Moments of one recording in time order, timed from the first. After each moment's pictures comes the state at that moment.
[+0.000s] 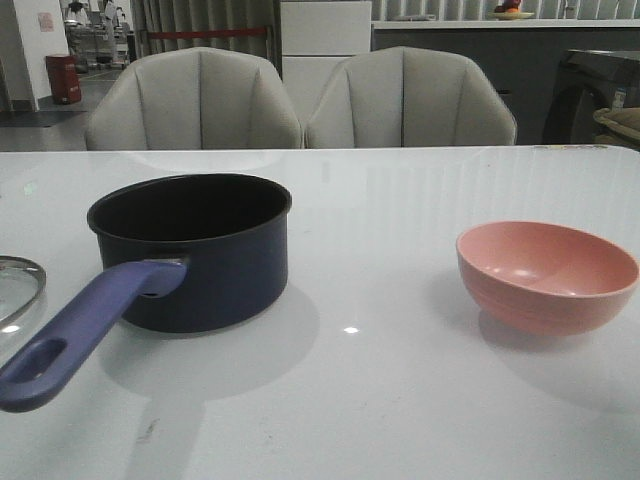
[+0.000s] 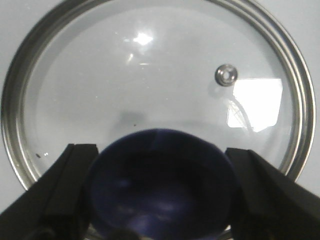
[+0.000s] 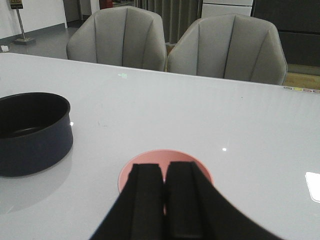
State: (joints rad) left arm 0.06 1.97 -1.42 -0.06 1.08 0.14; right arm 0.23 0.25 -0.19 0.28 0.11 -0.25
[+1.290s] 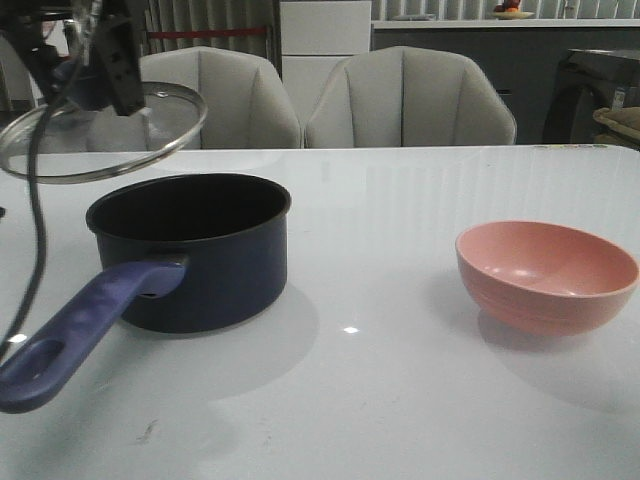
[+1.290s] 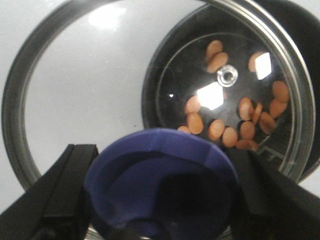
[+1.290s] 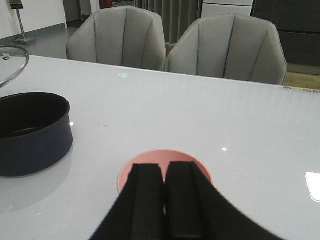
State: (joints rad) left arm -0.29 1.86 -1.79 -0.06 1.25 0.14; right arm 0.23 0.25 -0.19 0.28 0.11 -0.25
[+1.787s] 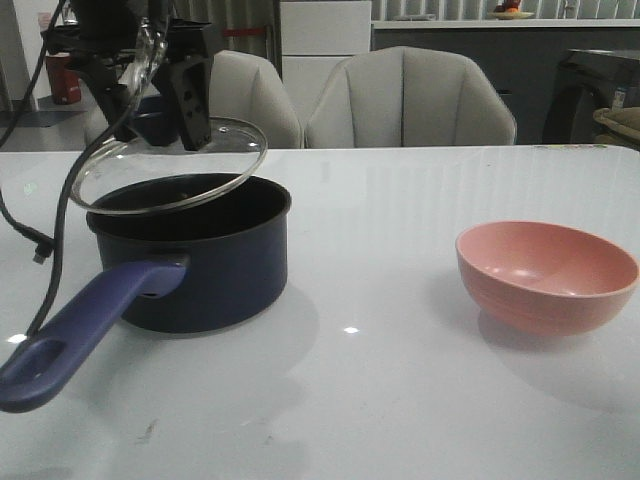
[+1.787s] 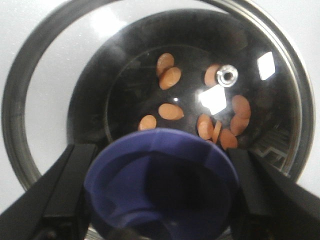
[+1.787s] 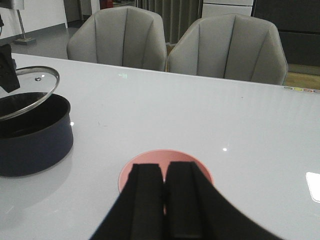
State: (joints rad) left arm -0.38 1.98 -1.86 -0.08 1.25 0.08; right arm 0.23 0.25 -0.19 0.28 0.11 -0.25
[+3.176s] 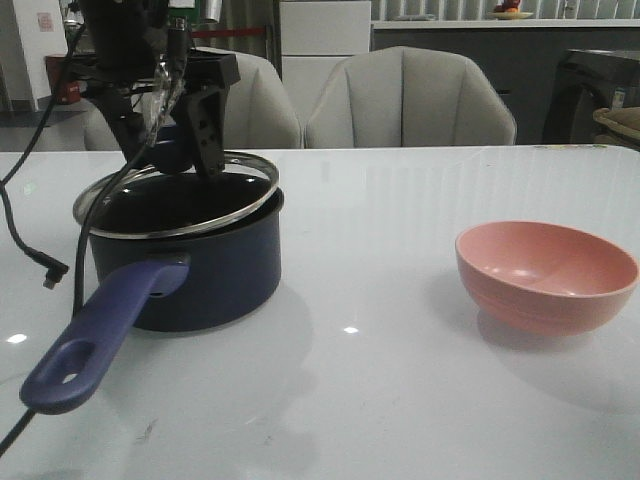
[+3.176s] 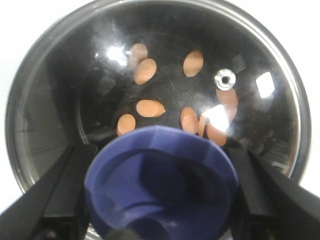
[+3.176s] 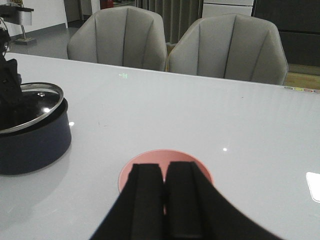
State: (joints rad) left arm -0.39 2.00 -1.82 -0.09 1.23 0.07; right arm 0.23 0.25 -0.19 0.28 0.11 -0.25
